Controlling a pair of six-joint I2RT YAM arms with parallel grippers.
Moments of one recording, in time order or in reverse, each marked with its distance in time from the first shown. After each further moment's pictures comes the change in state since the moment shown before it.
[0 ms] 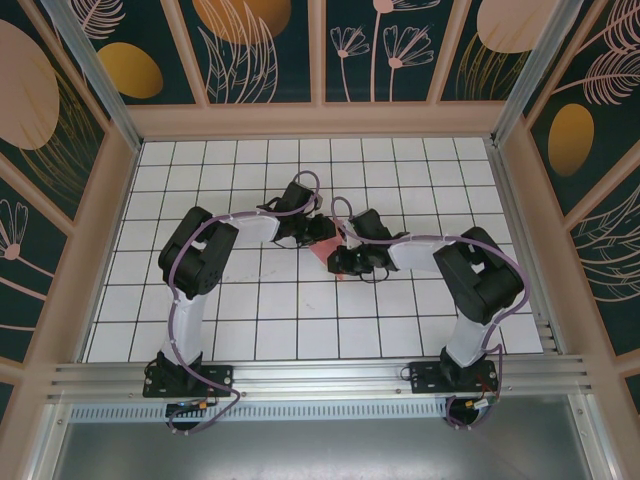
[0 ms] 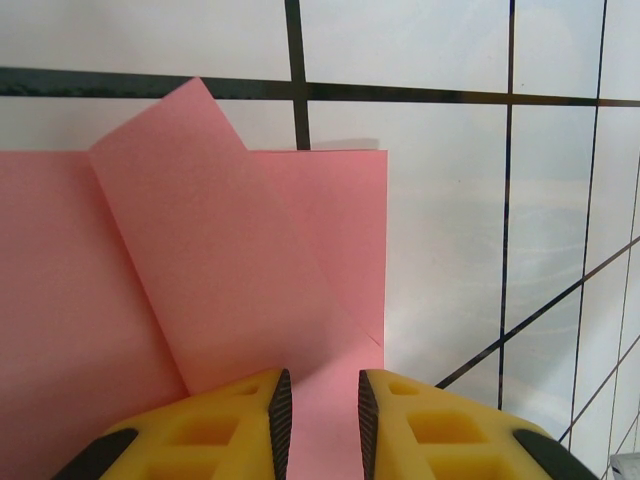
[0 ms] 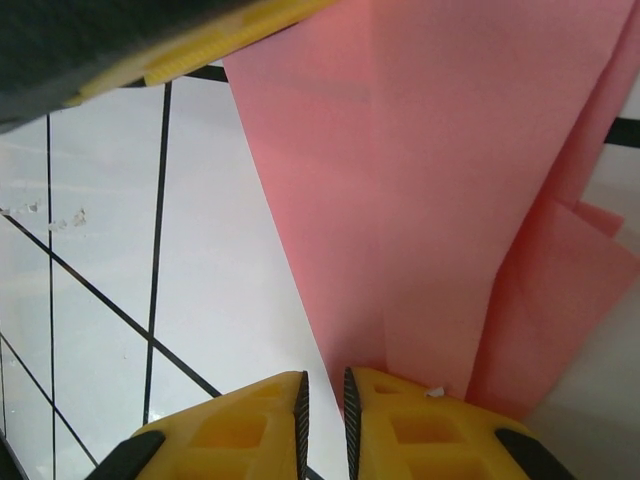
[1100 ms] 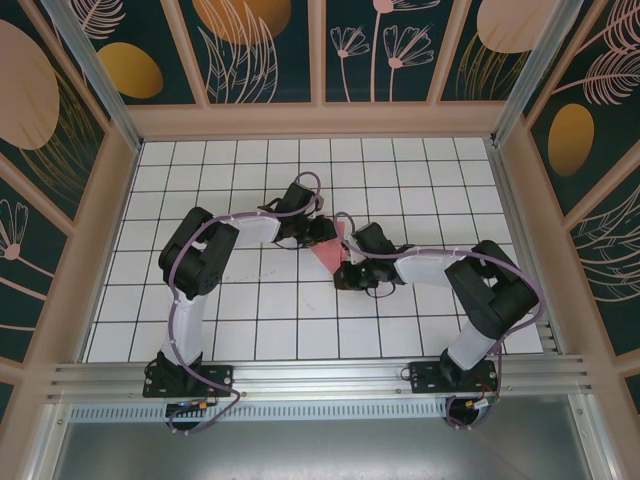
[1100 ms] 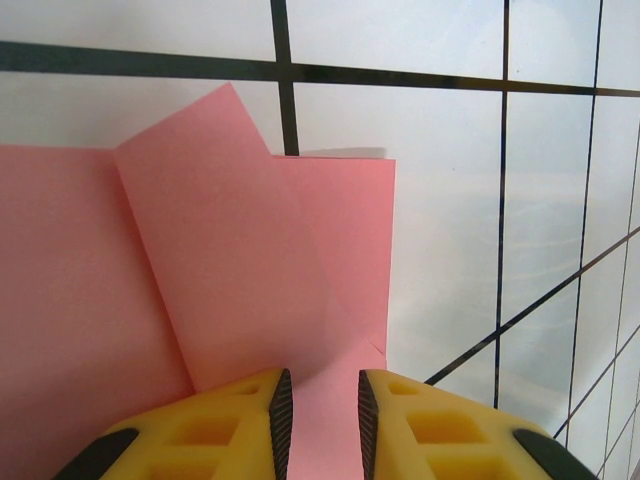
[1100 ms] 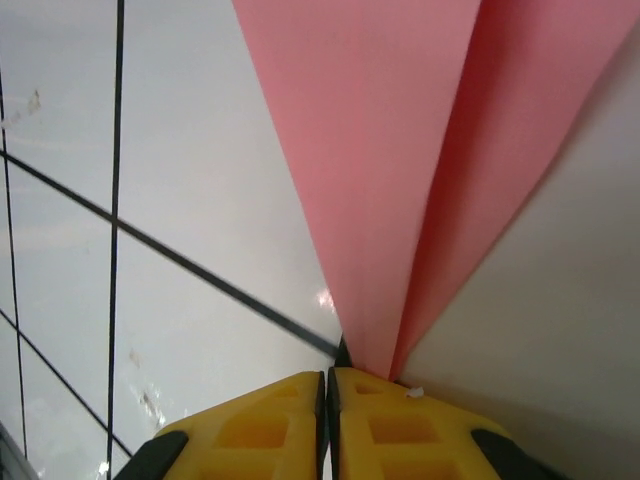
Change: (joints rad) left arm -0.003 -0.003 -0.004 0.000 0.004 0.000; right arm 0.051 -0.124 -0.117 -0.075 0.022 0.001
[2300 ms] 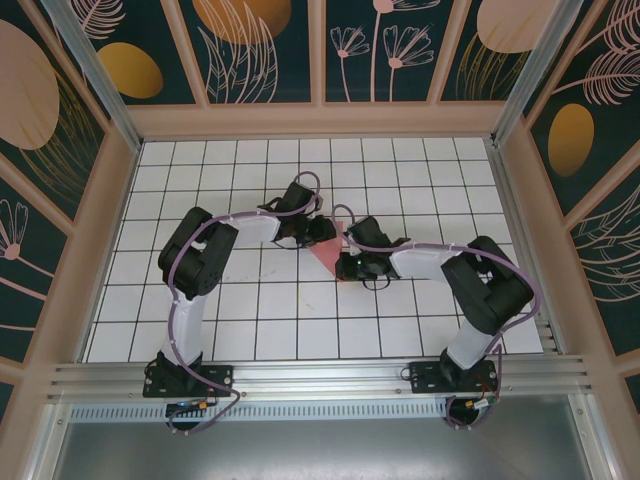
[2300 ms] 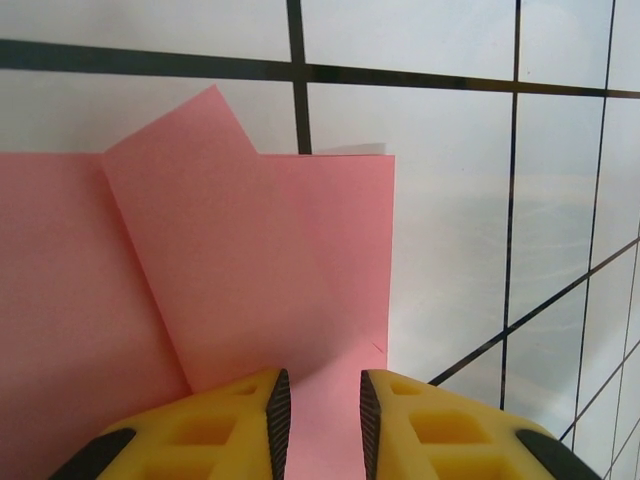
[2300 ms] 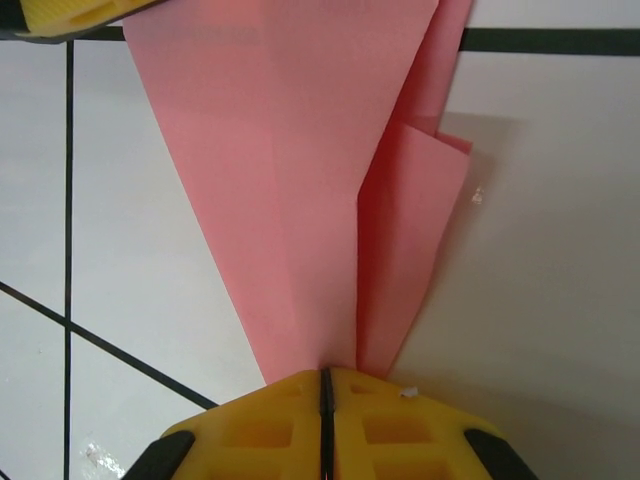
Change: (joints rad) left arm 0.003 -0.006 0.011 -0.031 -0.014 0.002; right arm 0.003 0.050 0.071 -0.005 0.174 0.024
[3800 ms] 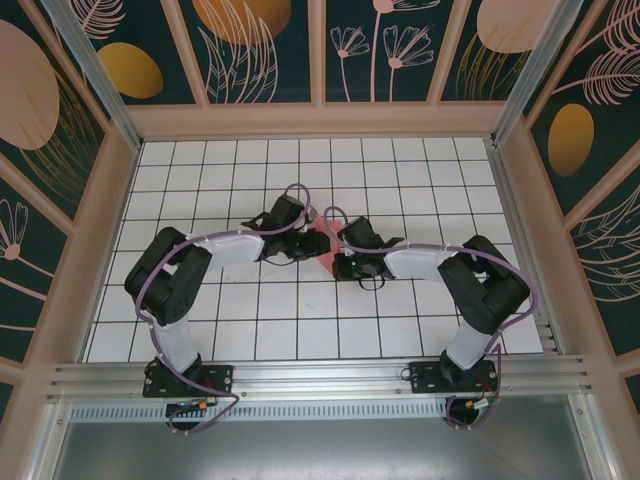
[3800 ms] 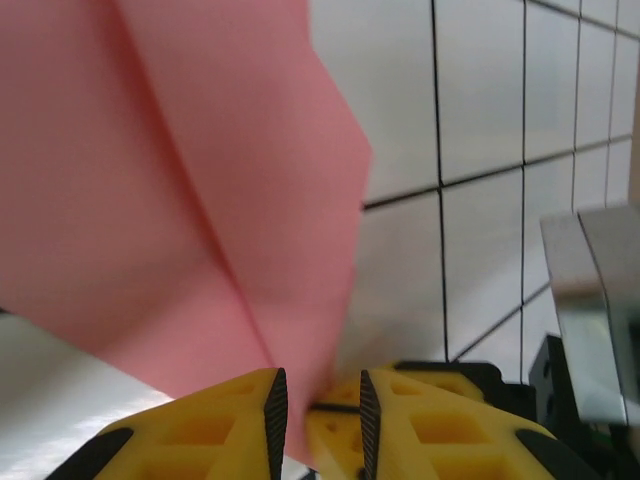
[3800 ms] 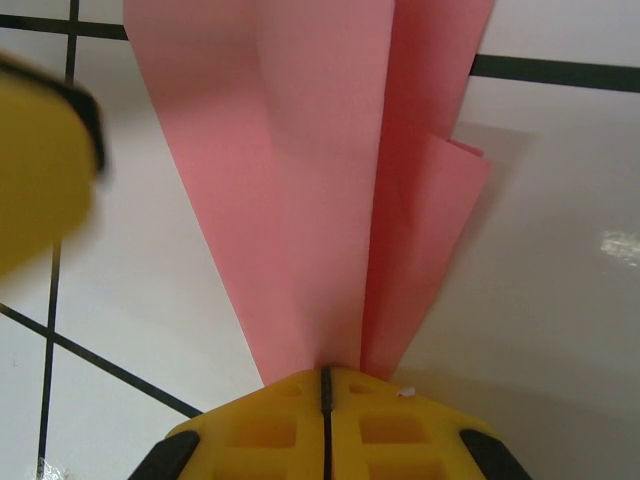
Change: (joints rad) left arm -0.051 -0.261 -0.269 0.073 0.031 -0.036; right arm 0.043 0.028 0.035 -0.029 0.078 -0.025
